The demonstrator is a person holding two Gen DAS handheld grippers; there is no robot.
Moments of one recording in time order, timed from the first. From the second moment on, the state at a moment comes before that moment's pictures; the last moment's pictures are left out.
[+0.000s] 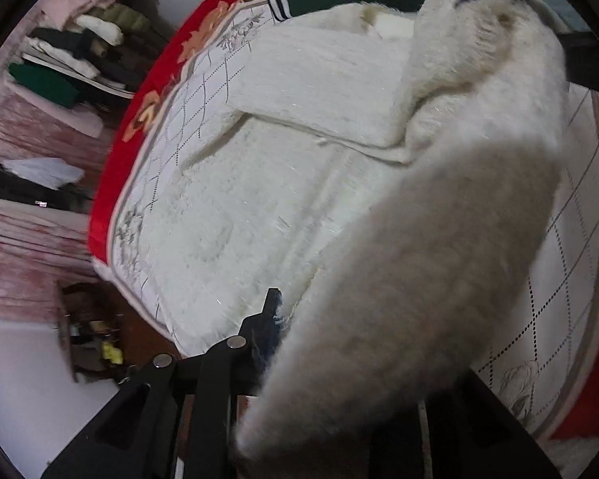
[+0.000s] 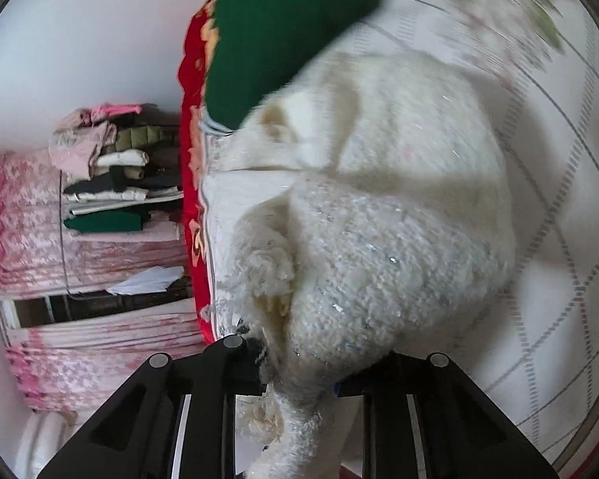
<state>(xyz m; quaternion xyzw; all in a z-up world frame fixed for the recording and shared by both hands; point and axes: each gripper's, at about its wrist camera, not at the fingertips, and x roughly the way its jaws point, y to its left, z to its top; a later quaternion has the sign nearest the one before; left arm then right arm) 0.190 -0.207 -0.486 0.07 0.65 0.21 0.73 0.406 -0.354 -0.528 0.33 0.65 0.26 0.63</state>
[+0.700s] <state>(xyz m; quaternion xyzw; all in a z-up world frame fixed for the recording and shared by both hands) 0.228 0.150 -0.519 -0.16 0.62 0.23 0.73 0.460 -0.019 -0.567 0.19 0.73 0.20 0.62</state>
